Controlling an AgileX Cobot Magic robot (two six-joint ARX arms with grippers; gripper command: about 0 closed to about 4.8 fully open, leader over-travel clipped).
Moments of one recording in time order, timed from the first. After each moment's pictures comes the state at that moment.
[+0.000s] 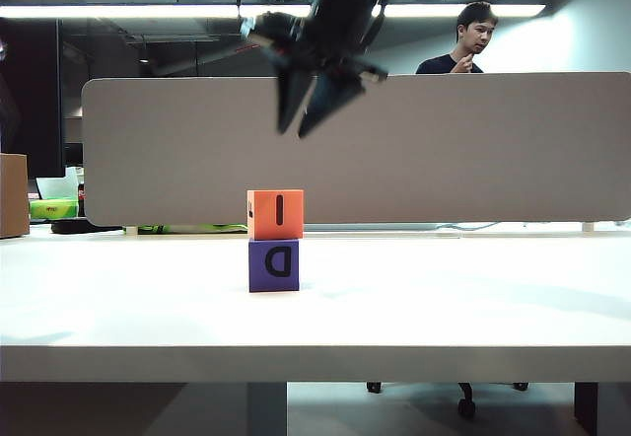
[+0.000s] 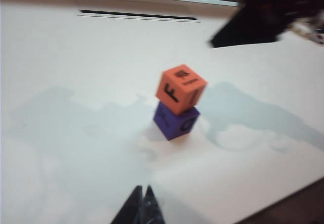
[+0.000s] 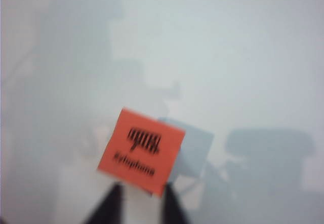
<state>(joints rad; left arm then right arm) 0.01 0.52 0.45 -0.24 0.54 -0.09 0.59 2.09 2.12 -0.98 -0.08 -0.03</state>
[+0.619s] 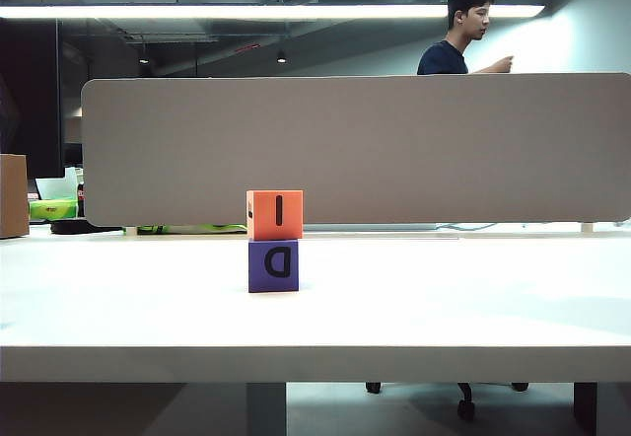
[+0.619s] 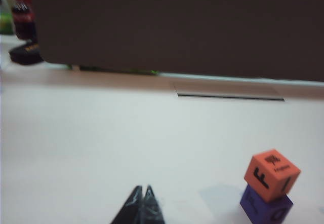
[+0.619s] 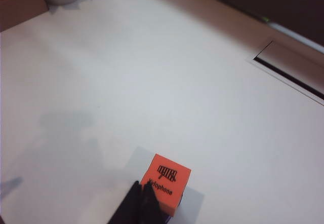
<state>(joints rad) 0.01 0.39 0.38 -0.02 0.19 -0.11 0.65 1.54 1.47 -0.38 -0.02 -0.08</state>
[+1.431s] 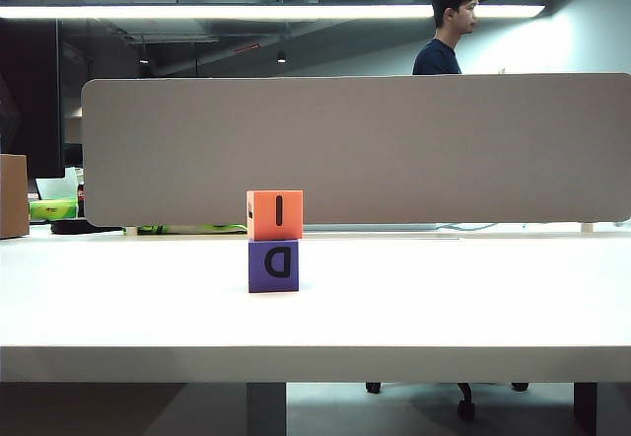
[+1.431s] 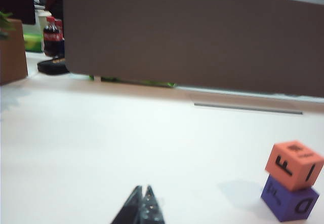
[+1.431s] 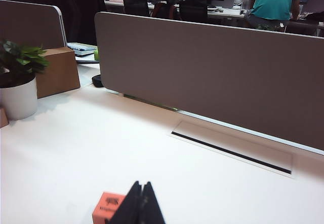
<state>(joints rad) 0.01 0.01 0.07 0.03 0.11 -0.12 0.65 0.86 1.00 -0.15 0.22 -0.05</state>
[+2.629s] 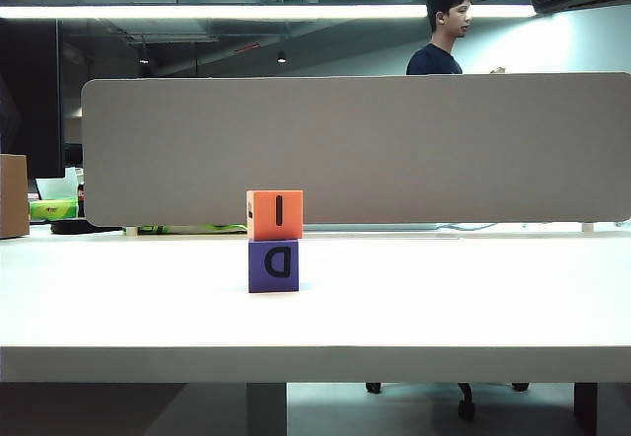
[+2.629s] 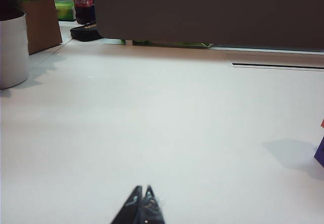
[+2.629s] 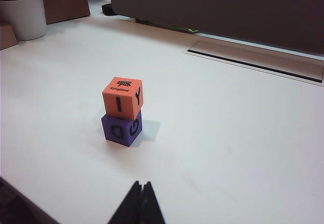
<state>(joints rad) 0.01 0.01 0.00 -0.02 0.01 -0.03 0.65 0.51 0.41 -0.05 0.16 0.00</state>
